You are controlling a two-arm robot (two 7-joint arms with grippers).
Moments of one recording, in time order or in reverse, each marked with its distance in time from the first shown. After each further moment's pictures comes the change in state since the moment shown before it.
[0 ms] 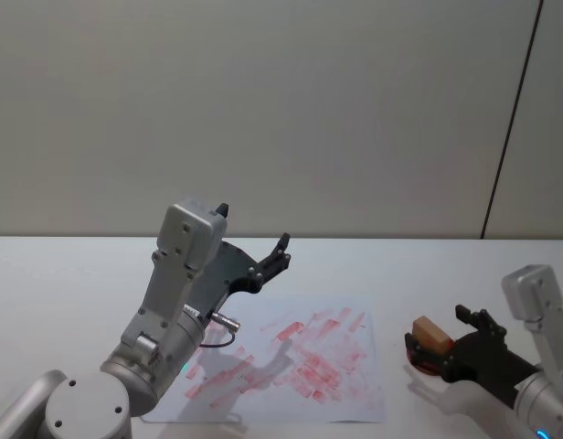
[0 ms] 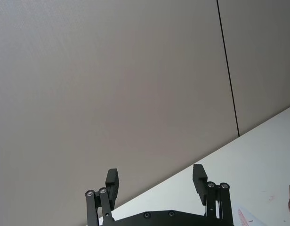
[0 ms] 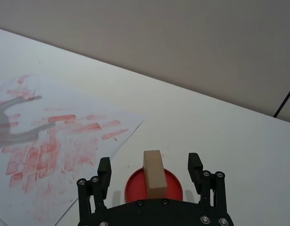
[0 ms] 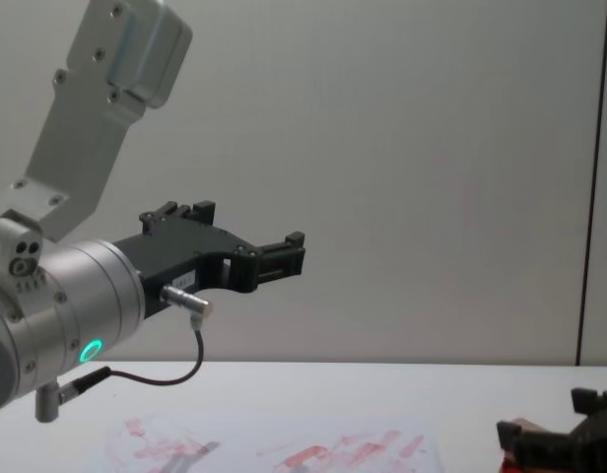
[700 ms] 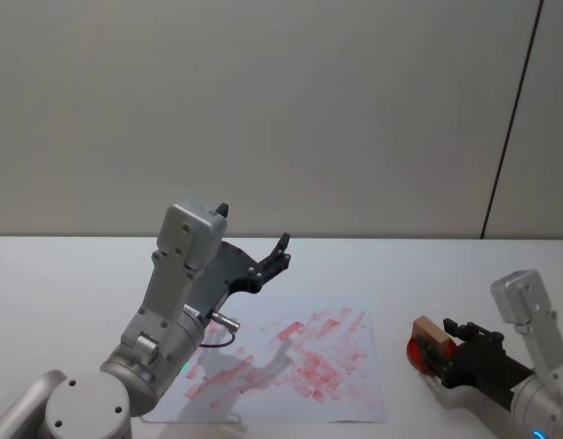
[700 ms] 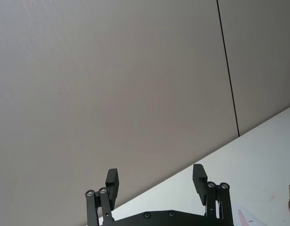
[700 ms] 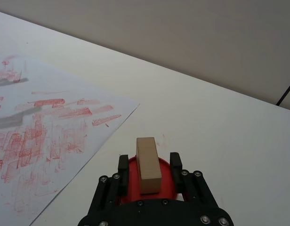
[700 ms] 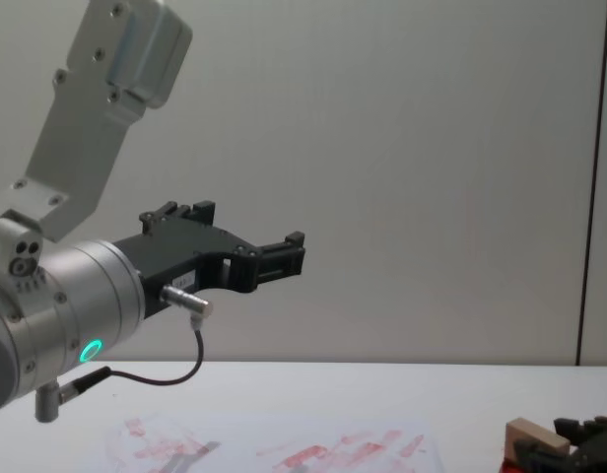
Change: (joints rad) left arm 0.000 0.000 0.000 0.000 0.000 0.000 0.000; right arm 0.036 -0.013 -0.007 0.071 -0.042 0.014 0.014
